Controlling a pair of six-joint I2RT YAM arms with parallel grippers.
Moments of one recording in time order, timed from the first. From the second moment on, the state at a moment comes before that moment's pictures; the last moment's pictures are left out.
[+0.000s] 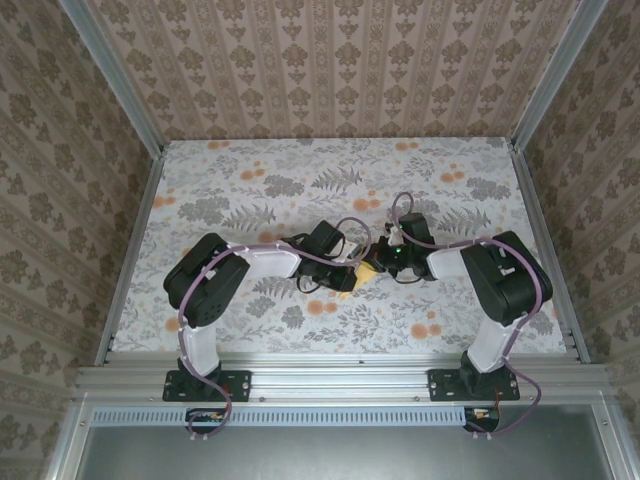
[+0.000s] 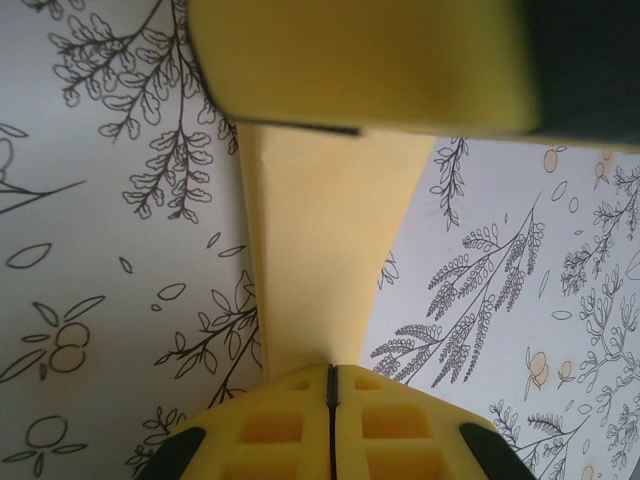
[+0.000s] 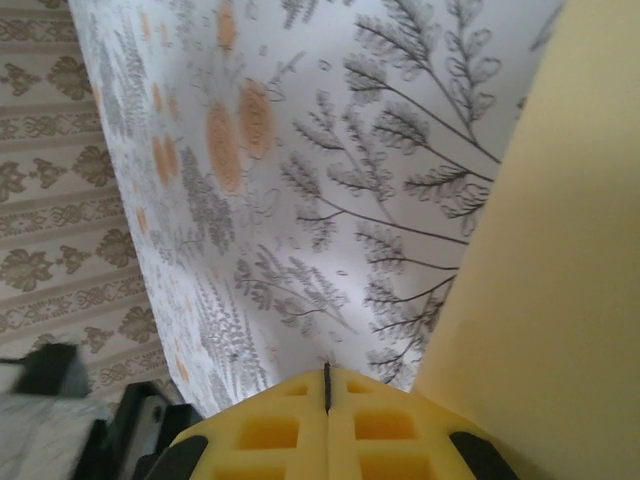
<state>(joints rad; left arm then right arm) -0.84 1.90 1.04 -0.20 0.45 -0.34 0.33 1.79 0.69 0.32 -0.65 0.98</state>
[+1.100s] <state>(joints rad) -0.84 1.86 0.97 -0.10 0.38 -0.28 0.19 1.94 0.94 0.04 -0.67 0.76</state>
